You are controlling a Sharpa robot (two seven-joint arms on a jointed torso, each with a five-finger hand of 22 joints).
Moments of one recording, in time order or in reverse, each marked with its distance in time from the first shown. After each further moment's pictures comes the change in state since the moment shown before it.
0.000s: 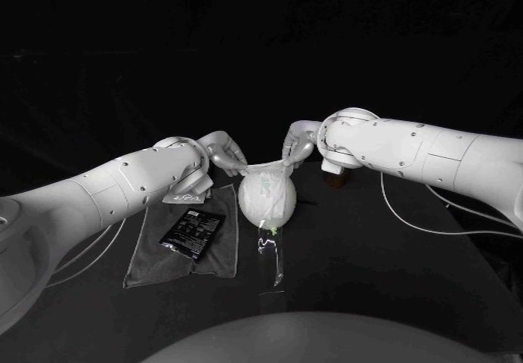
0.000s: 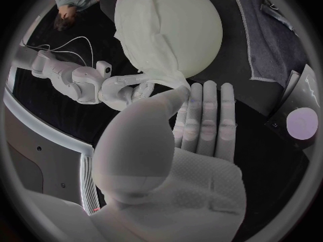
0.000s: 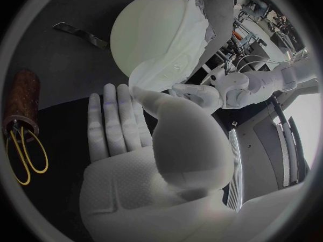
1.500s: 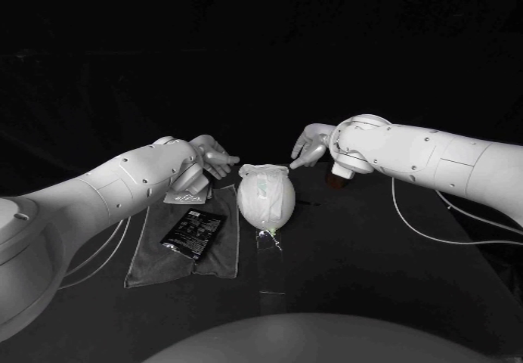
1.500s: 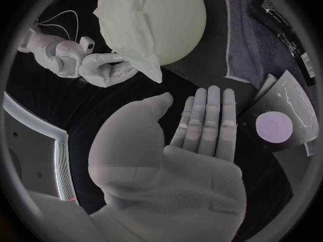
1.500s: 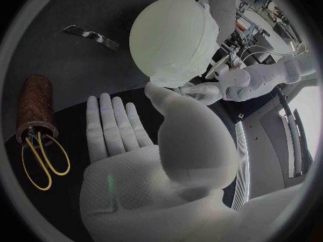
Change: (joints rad) left arm -0.011 0.037 0.009 -0.121 0.141 0.005 -0.172; left_hand -0.209 -0.059 -0.039 0.191 0.002 -0.204 0.072 -0.144 0.054 -0.129 0.081 -0.024 -0.005 -0.132 0.068 0.011 0.023 0.017 -0.085 0.075 -0.080 -0.058; right arm -0.018 -0.048 0.001 -0.001 0.048 -0.046 -0.009; right_hand -0.115 -0.078 -0.142 0.082 0.000 -0.212 0.006 -0.181 -0.095 -0.314 0.096 0.007 0.000 -0.175 0.071 -0.042 -0.045 -0.007 -0.039 0.039 -0.046 -0.008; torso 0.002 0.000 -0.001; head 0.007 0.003
